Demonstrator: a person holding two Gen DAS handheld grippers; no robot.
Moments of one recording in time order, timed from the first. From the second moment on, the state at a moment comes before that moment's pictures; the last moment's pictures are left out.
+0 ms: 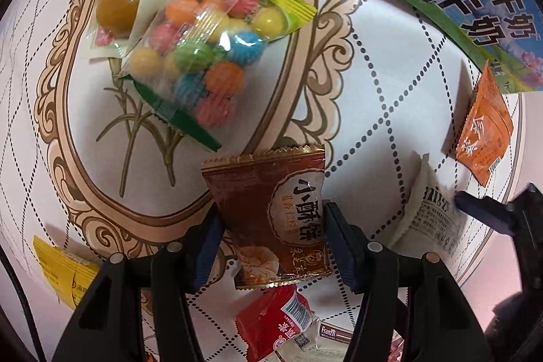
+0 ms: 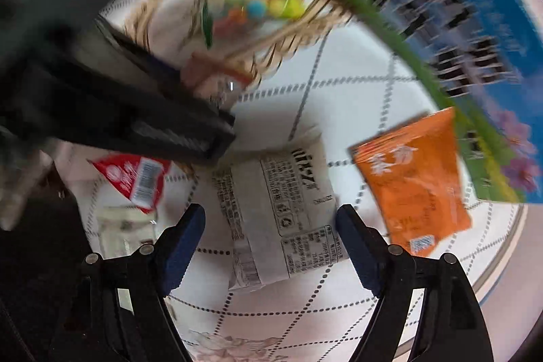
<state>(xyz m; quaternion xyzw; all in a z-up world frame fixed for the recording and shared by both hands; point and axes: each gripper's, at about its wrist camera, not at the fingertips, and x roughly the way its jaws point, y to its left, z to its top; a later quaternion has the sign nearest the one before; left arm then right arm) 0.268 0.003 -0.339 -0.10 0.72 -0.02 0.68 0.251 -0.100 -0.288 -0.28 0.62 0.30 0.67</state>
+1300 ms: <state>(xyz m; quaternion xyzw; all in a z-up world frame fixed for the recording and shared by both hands) 0.252 -0.030 -0.270 -0.04 0.66 -0.10 0.74 0.244 -0.233 -0.278 0.14 0.65 0.13 0.74</state>
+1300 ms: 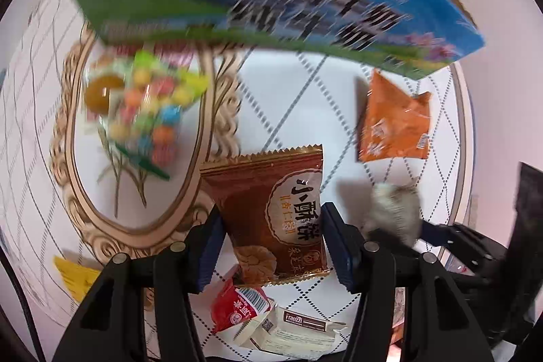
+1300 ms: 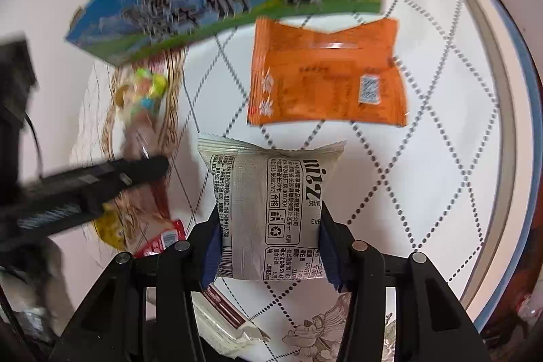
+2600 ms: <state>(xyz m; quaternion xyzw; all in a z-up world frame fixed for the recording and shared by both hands) 0.509 -0.003 -0.190 0.03 0.65 -0.03 0.76 0.521 -0.268 -0.163 0.15 0.57 0.02 0.80</state>
